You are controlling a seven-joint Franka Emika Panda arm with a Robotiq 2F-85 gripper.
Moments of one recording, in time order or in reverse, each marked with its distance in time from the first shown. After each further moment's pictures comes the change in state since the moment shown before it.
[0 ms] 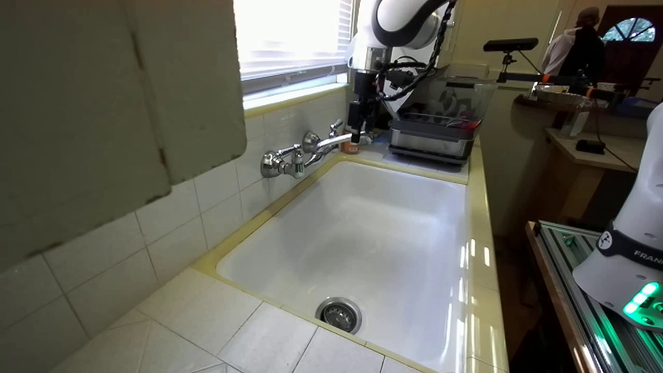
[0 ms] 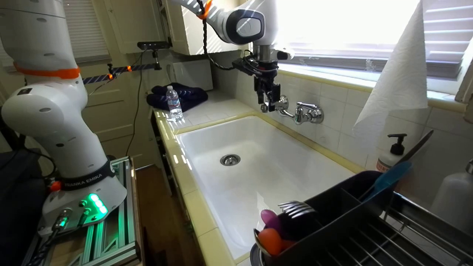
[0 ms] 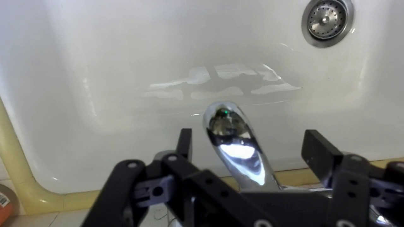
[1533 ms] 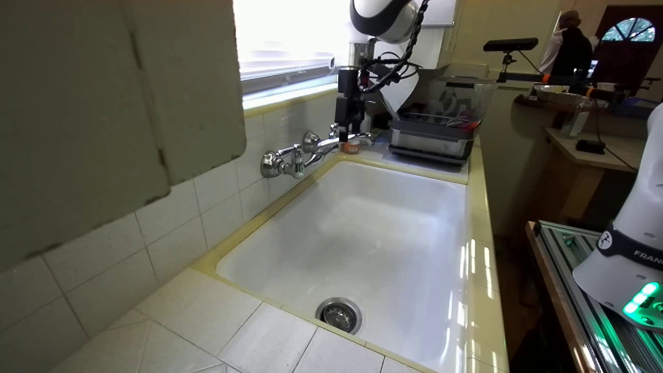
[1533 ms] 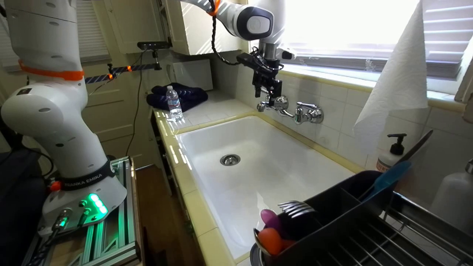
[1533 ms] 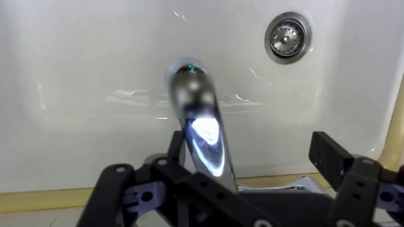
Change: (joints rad) arm -0.008 0.104 0.049 0.176 0.079 -0.170 -0.101
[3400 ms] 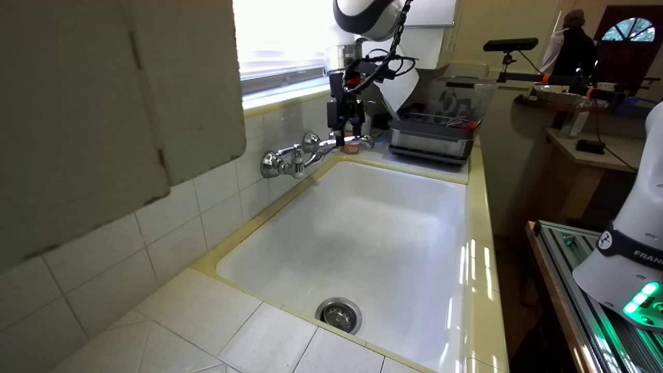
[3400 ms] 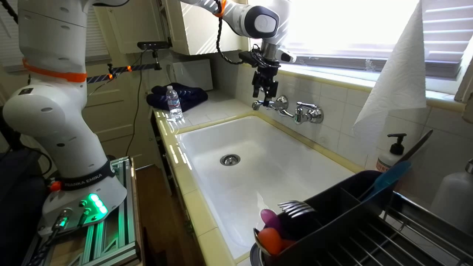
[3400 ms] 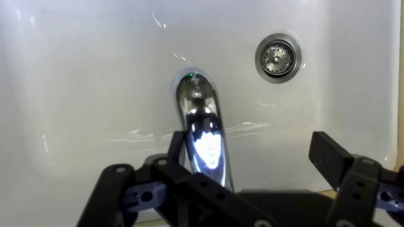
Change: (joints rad) arm 0.028 0.087 0.001 0.138 -0.020 -0.183 0.173
